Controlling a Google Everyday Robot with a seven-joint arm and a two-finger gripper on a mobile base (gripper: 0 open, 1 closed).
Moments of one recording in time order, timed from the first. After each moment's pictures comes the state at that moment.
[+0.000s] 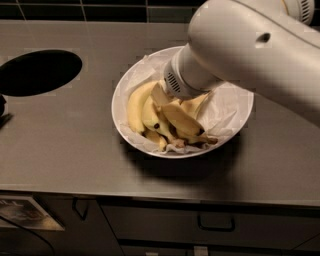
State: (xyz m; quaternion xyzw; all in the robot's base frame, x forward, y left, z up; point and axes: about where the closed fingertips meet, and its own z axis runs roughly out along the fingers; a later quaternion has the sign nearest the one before) arm 0.533 -0.039 0.931 -0.28 0.89 0.04 0.36
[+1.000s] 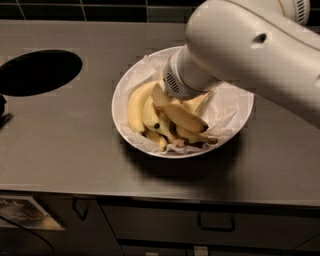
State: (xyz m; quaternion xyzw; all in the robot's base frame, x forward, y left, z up) arm 0.535 -0.038 0.928 -0.28 0.89 0.04 0.35
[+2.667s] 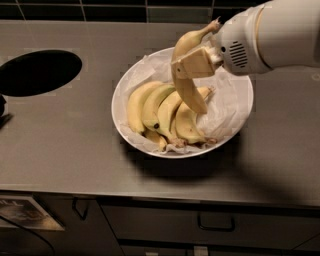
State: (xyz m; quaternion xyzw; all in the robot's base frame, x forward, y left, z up) arm 0.509 -0.076 1.024 -0.35 0.80 0.13 0.48
